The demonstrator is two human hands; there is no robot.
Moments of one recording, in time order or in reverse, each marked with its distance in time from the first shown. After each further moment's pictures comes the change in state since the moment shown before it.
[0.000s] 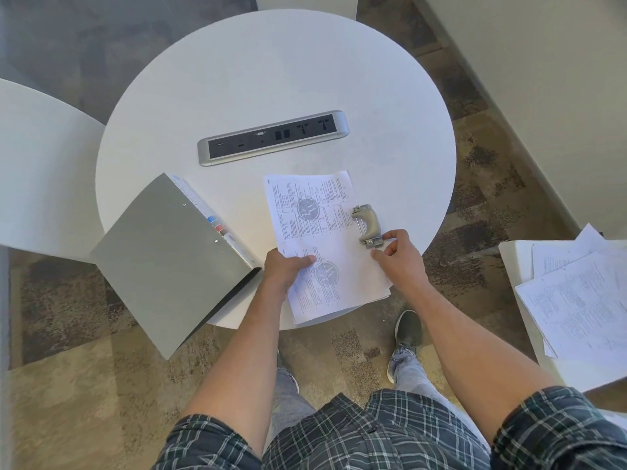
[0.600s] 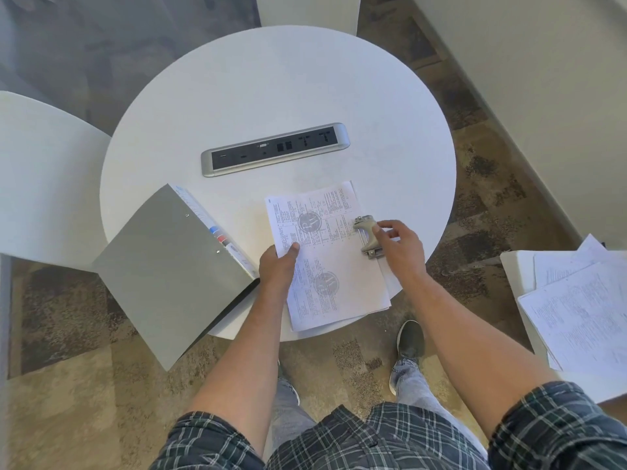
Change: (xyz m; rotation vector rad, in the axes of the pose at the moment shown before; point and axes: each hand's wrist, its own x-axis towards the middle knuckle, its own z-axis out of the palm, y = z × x) left_hand 0.010 0.013 0.001 0.011 0.175 0.087; right_hand 0.020 -0.038 -0.009 0.116 0.096 -0.043
